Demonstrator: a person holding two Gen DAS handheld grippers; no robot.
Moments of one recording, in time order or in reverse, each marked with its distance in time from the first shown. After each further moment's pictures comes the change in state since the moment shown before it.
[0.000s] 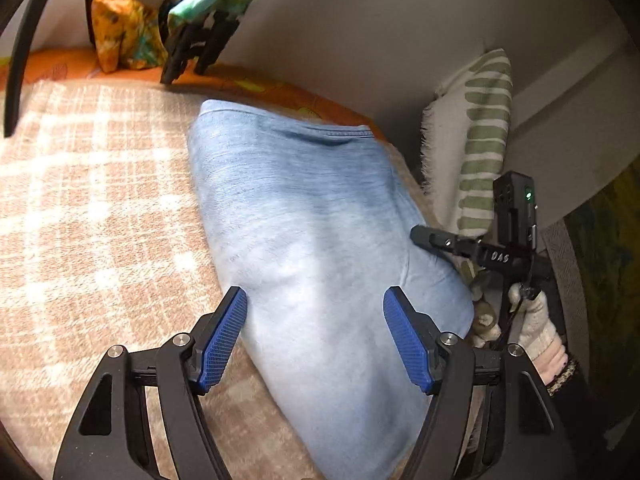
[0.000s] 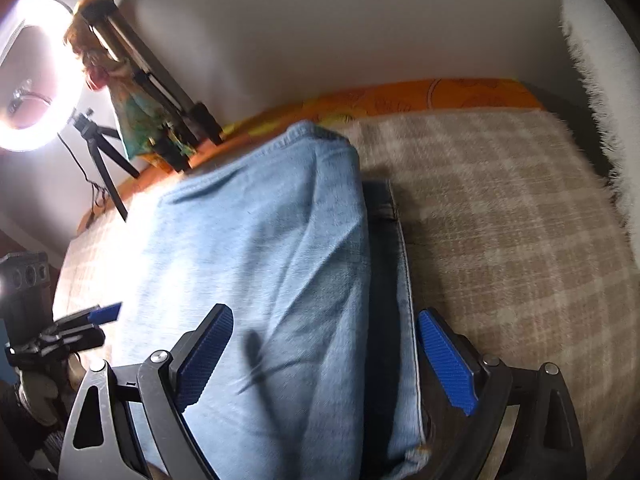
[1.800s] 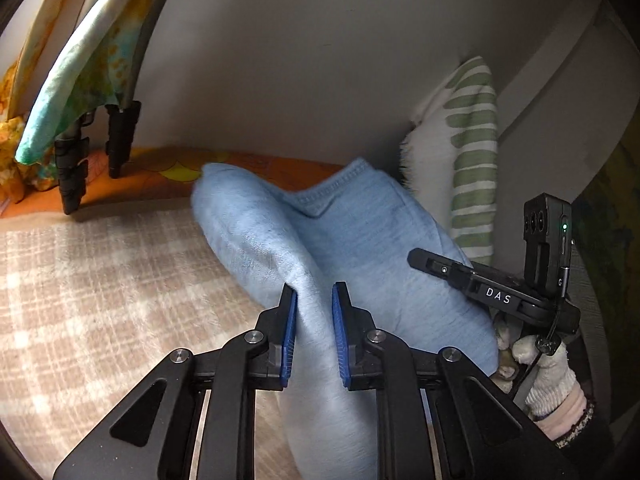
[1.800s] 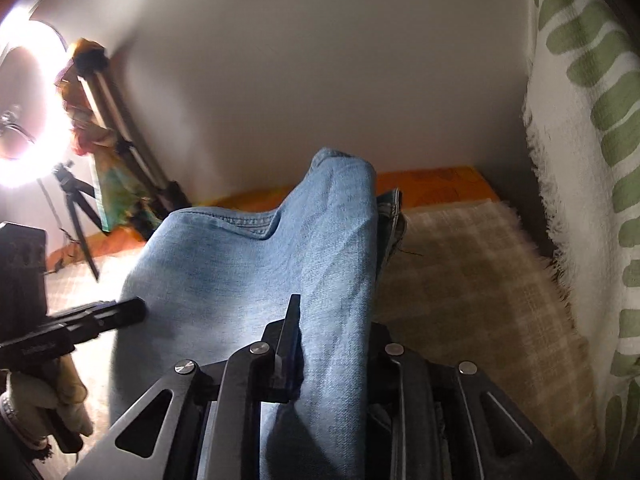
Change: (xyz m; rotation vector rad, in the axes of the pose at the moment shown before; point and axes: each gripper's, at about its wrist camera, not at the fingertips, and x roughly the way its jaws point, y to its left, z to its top) left arm 0.047 -0.038 0.074 0.155 -0.127 -0.054; right arm -0.038 0.001 0.036 0.016 -0.232 -0.198
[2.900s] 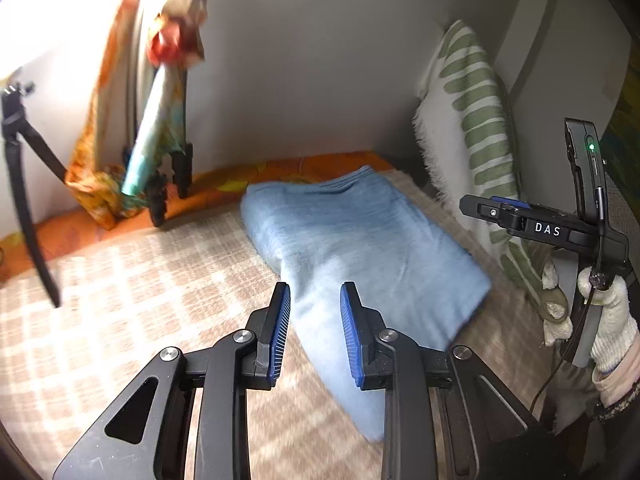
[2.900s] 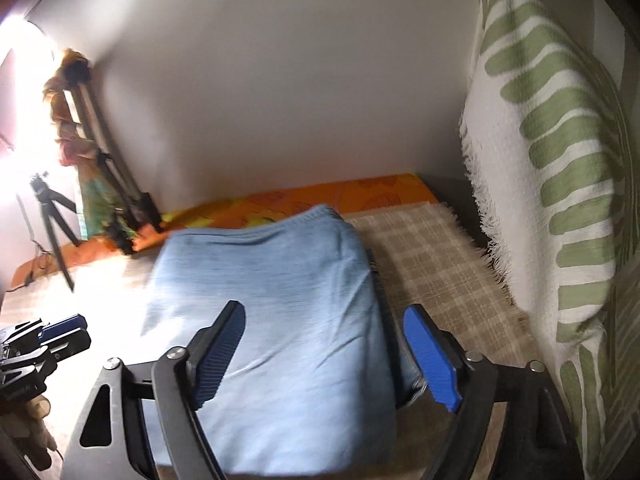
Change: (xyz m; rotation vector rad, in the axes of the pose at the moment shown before) left arm -0.080 -0.050 -0.021 0.192 0.019 0.240; right arm -0.080 0.038 -0.006 0.030 -0.061 -0.185
